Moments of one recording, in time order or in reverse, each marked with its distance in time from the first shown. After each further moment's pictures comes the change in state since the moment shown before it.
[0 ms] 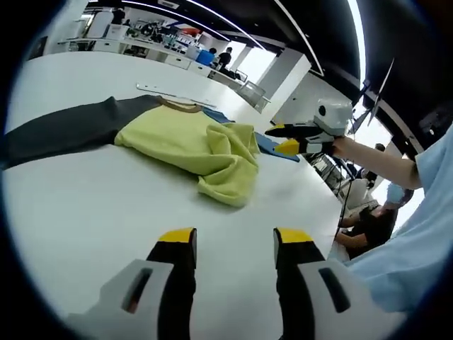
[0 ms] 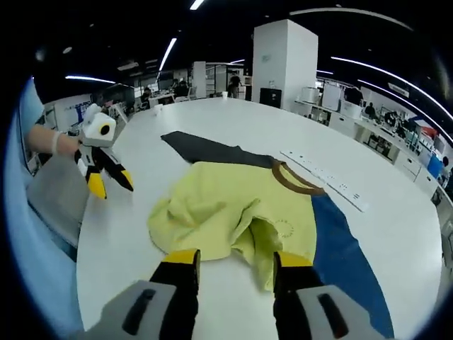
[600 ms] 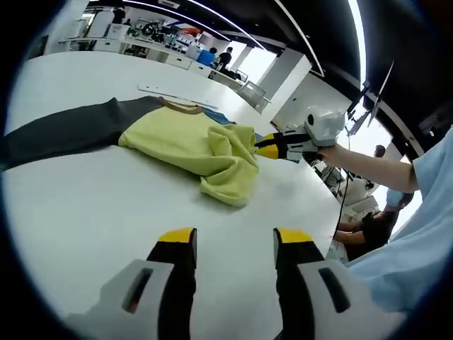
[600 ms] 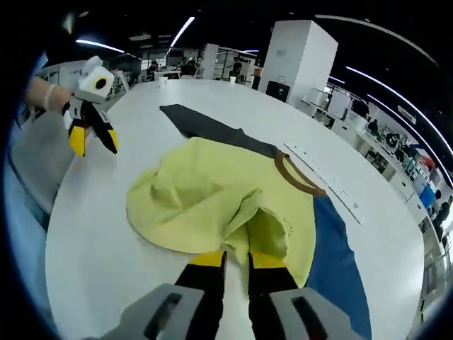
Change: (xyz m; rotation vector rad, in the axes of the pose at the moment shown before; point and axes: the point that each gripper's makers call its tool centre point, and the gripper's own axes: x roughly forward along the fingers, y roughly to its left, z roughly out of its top) left arm -0.011 0.005 0.001 -0.013 -0.007 0.013; right arm 0.042 -0.013 -0.018 -0.182 0.099 -0.067
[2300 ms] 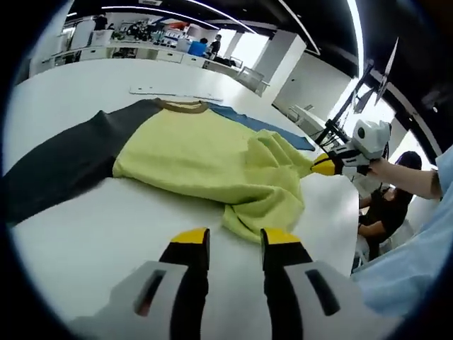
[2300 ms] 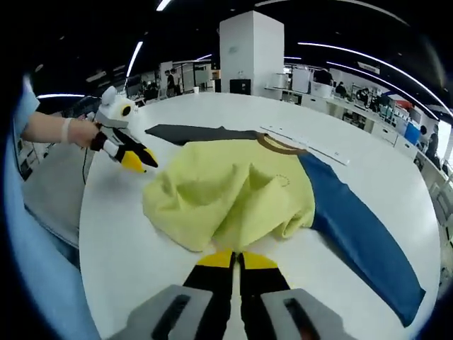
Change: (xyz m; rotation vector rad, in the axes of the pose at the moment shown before) left arm 0.054 0.041 0.027 0.042 0.101 0.032; right arm -0.070 0.041 -0.041 0.326 -0.035 -0.045
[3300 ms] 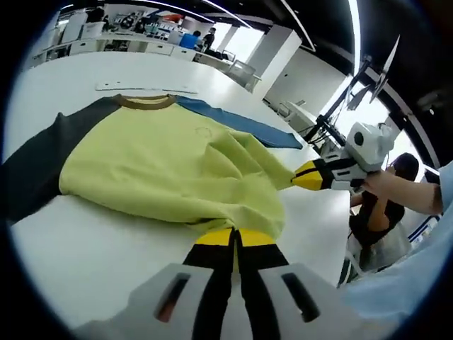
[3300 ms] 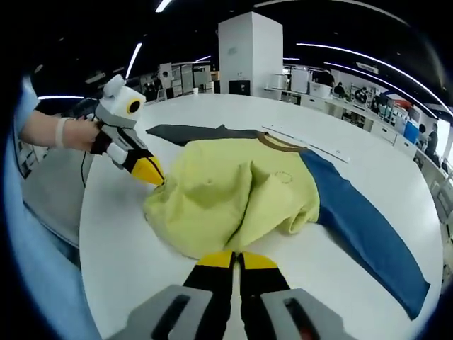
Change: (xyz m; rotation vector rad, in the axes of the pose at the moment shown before) left arm 0.049 -0.062 0.000 0.070 0.059 -0.056; right arm 0.003 0.007 -0.006 0.017 -0.010 0.001
